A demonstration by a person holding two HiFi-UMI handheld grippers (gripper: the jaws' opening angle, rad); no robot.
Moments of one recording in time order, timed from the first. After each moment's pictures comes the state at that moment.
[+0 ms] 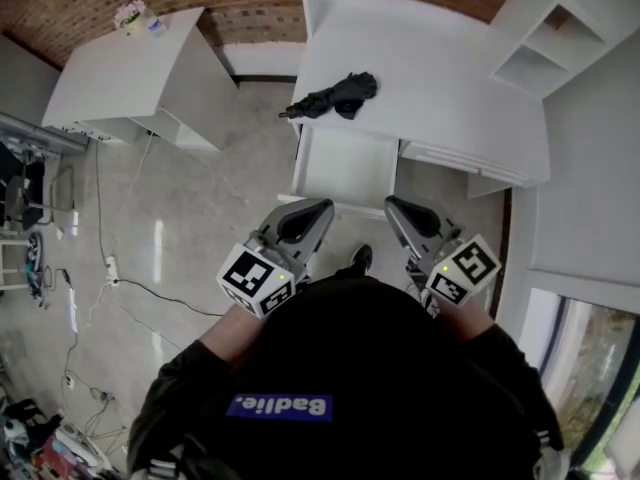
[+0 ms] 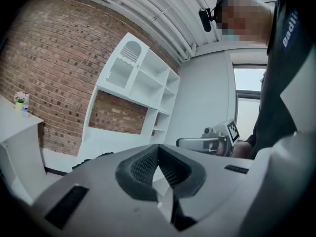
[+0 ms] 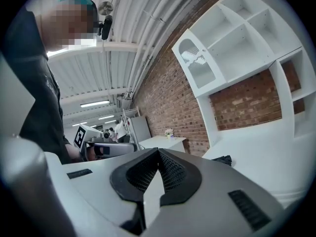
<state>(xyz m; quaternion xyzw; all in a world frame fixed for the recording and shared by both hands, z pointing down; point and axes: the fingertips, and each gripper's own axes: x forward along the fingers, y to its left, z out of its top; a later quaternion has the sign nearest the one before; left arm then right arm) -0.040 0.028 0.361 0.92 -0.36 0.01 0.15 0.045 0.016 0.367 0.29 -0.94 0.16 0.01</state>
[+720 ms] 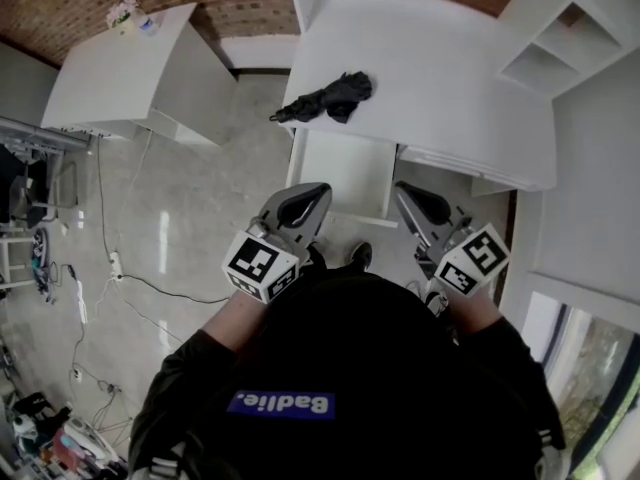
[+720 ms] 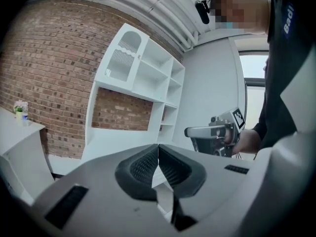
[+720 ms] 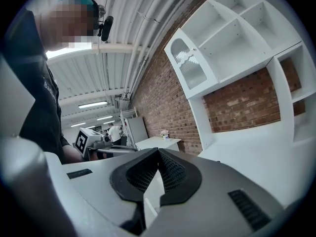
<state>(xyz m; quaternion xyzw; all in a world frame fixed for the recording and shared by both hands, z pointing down) -0.018 -0.043 0.388 0.91 -0.39 0.05 0.14 0.084 -0.054 0.373 0.29 -0.94 0.16 0.01</state>
